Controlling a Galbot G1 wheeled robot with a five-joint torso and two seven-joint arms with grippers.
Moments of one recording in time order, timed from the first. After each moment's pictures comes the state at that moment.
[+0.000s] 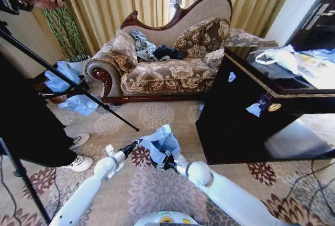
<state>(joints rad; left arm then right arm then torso) 1.12 -0.97 -0.27 -1.58 -1.62 0.31 0.08 -0.83 1.02 -0.41 1.75 0.33 -0.43 -0.20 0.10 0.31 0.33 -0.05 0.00</state>
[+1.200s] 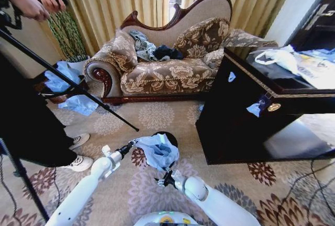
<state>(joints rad) 1.07 -0.97 -0.25 -1.46 -1.61 0.31 0.09 -0.94 1.10 -0.37 1.58 0.20 -0.39 -0.20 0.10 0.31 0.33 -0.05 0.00</state>
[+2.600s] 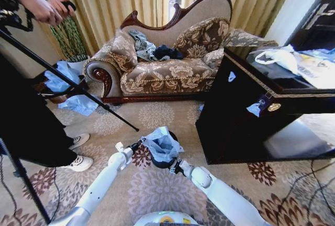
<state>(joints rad) 0.87 -1.14 -0.15 -1.18 -1.43 0.27 0.13 -0.89 1.09 -0.28 1.44 0.06 -0.35 -0.23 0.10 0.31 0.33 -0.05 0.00</state>
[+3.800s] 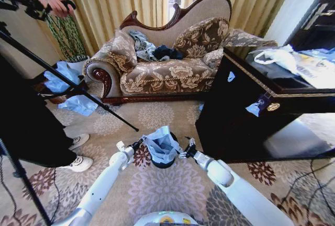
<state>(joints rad) 0.91 -1.15 -0.18 -1.23 -1.40 0.26 0.13 -0.95 1.02 -0.17 1.74 -0.03 -0.25 -0.09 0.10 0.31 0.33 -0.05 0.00</state>
